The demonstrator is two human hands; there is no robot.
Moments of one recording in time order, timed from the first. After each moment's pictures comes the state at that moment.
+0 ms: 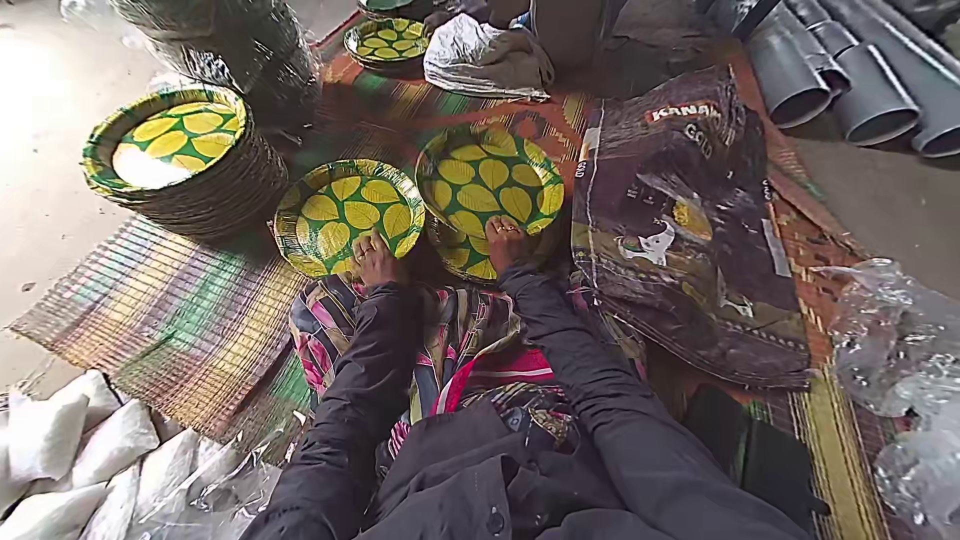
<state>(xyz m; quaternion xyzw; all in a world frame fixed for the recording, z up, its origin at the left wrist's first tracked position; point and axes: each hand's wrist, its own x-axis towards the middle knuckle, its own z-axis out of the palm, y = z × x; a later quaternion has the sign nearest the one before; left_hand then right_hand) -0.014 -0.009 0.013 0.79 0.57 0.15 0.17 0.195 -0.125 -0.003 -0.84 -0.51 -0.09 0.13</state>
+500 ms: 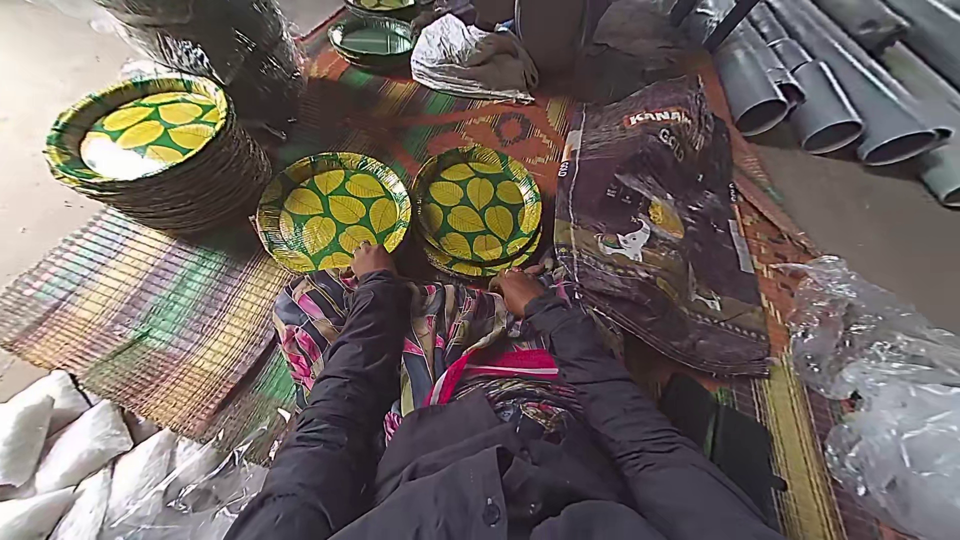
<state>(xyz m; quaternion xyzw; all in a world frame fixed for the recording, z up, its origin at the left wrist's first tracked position) 0.007 -0.004 0.011 0.79 0.60 -0.02 0.15 0.184 -0.217 0.019 -0.81 -0.54 0.19 -0.07</state>
